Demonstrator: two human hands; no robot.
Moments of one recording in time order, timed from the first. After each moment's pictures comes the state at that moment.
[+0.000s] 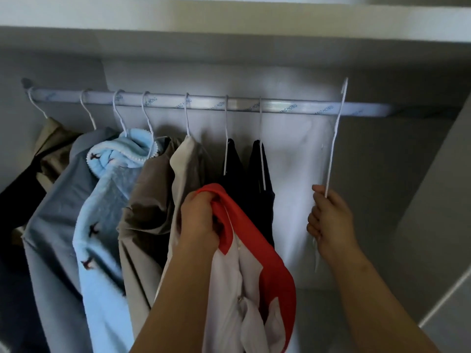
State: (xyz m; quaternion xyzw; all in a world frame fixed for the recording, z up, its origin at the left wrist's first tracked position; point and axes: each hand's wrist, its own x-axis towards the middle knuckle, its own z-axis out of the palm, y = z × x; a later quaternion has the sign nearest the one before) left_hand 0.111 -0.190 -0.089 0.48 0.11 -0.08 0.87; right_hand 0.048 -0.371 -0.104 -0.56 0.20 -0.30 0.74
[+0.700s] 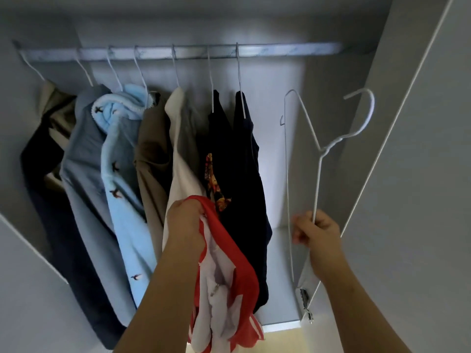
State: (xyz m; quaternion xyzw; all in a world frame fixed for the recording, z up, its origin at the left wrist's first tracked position) left_hand -0.023 -0.097 -0.152 0.63 0.16 -0.12 0.75; right_hand -0.138 -0.269 -0.197 -0.61 0.16 -0.30 0.72
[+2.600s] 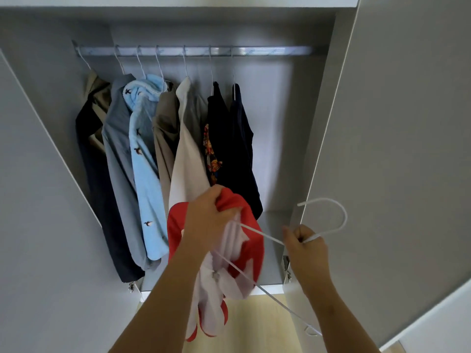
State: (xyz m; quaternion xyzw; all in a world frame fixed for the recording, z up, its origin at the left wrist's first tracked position) left_hand -0.232 -0.062 -0.148 0.83 -0.22 0.06 0.51; right_hand -0.326 -0.208 -0.212 -0.73 0.28 -0.29 0.55
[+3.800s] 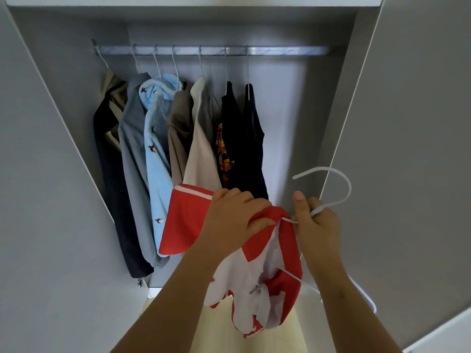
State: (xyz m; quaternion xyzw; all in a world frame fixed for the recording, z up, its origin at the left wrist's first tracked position) left_hand -0.234 -0.055 -0.149 0.85 -0.46 0.20 0.18; right_hand -0.310 -0.188 -0.165 -0.72 0.21 -0.36 0.55
